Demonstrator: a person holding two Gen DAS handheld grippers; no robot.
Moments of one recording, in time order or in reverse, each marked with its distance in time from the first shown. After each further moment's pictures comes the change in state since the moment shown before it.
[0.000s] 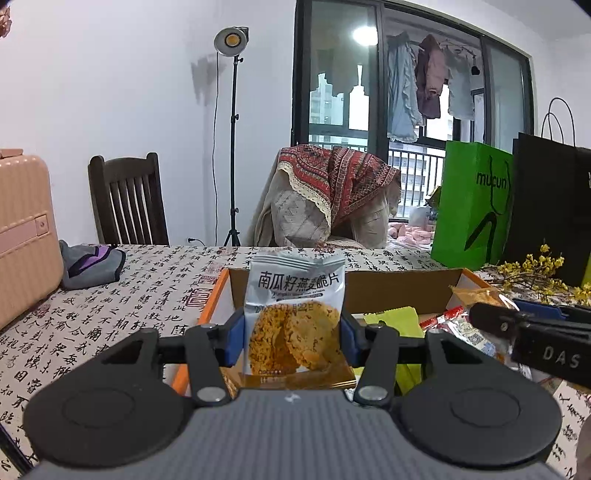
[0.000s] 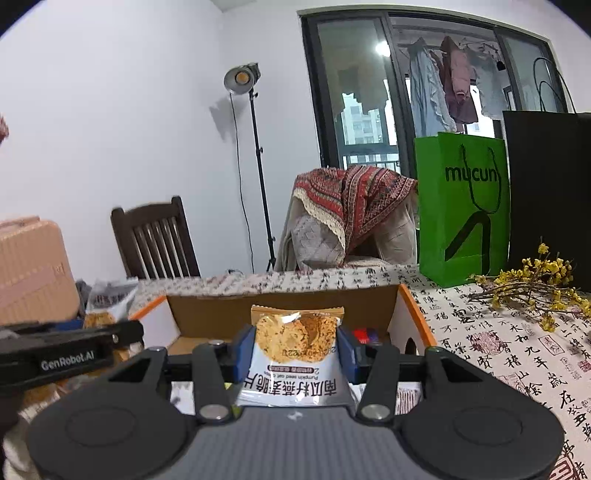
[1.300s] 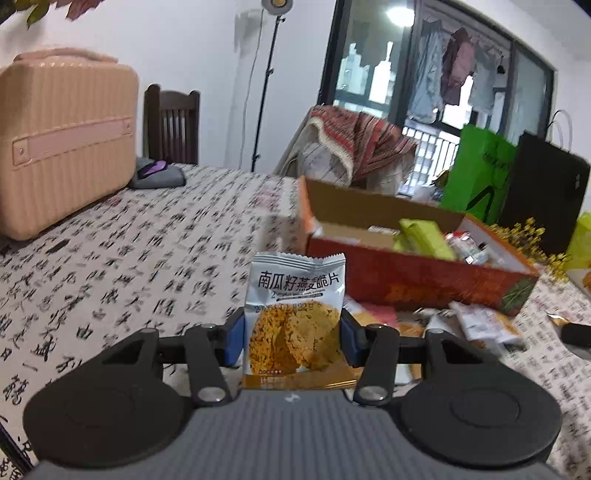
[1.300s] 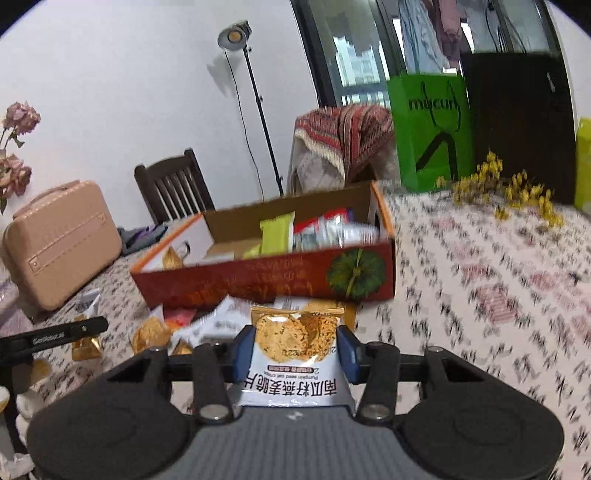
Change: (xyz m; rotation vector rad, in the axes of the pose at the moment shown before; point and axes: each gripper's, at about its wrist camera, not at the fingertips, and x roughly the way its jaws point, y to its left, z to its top) left arm -0.121 0.089 -0.071 -0.143 0.135 -0.028; right arm -0.149 -0.014 -0.056 0.091 0.183 0.058
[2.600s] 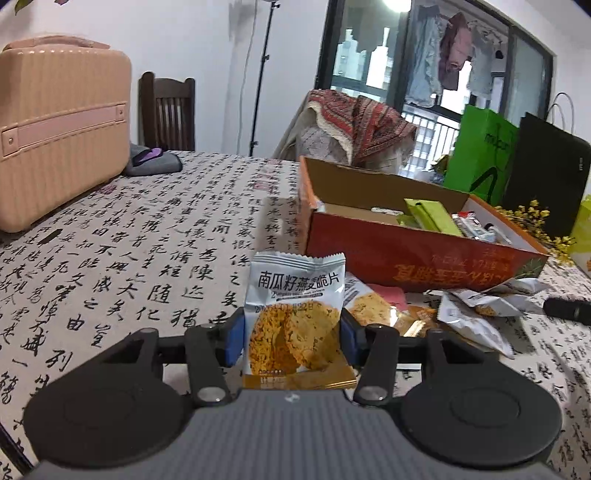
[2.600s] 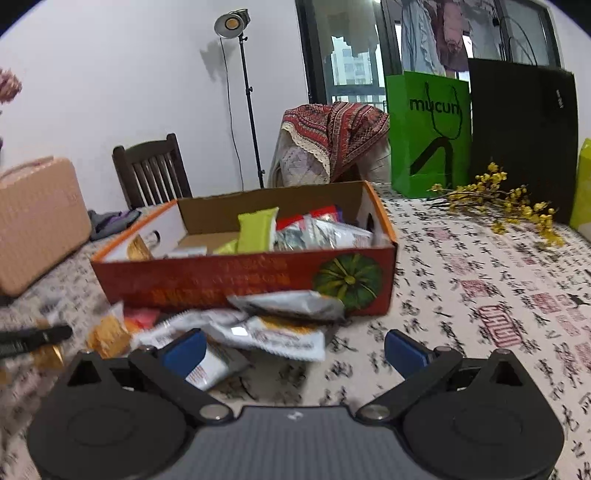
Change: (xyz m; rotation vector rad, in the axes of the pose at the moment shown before) left arm 0.021 0.006 -0.011 0.016 0.056 0.020; right arm 0.046 0.008 0.006 -0.052 0.030 -0.091
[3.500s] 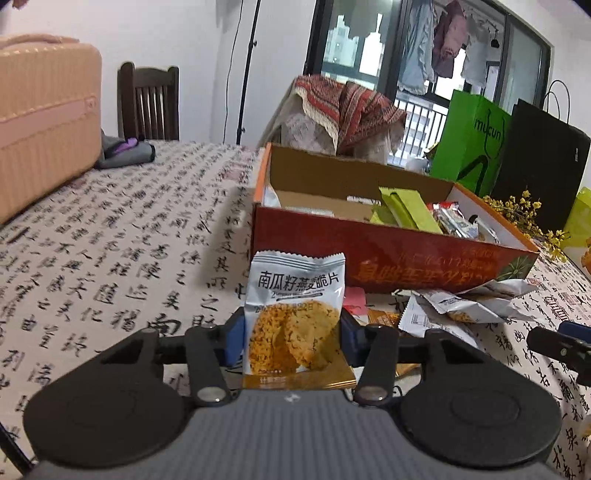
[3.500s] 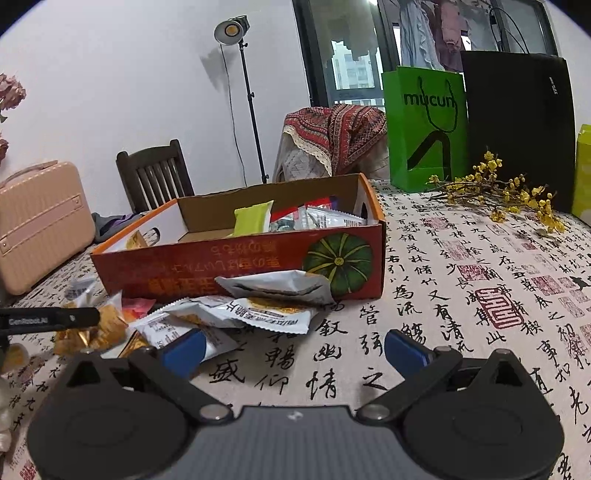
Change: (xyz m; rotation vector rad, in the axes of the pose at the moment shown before) left arm 0.015 -0.040 0.008 0.012 0.041 -0.033; right arm -0.001 -0.016 -0.024 0.008 -0.025 0.022
